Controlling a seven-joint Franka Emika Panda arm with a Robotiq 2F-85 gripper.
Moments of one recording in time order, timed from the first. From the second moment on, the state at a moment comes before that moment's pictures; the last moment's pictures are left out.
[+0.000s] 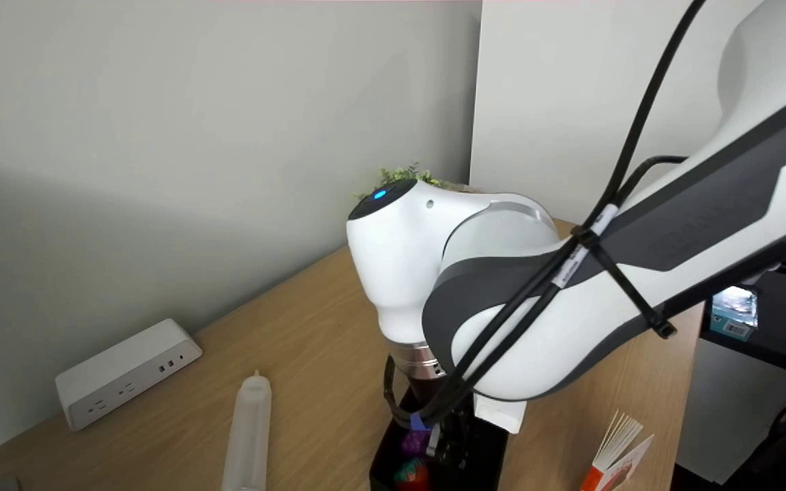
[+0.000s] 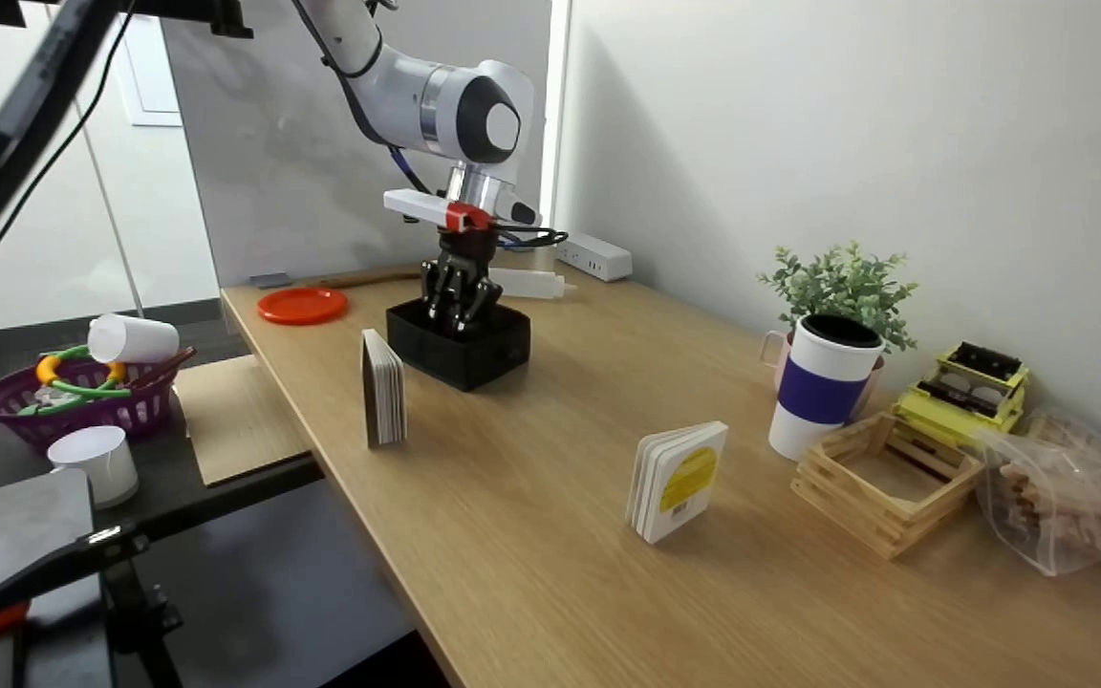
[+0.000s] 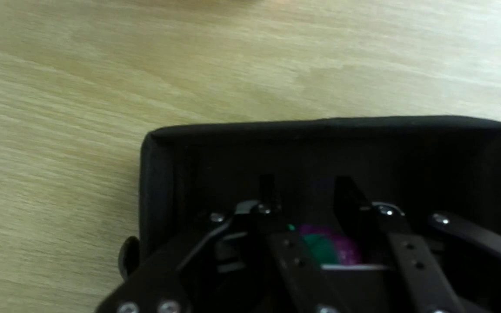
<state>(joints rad) 0.35 0.88 0.12 -1.42 -0.04 2.01 0.24</state>
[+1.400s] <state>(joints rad) 0.39 0.60 0.02 -1.64 -0.11 2.02 0.63</state>
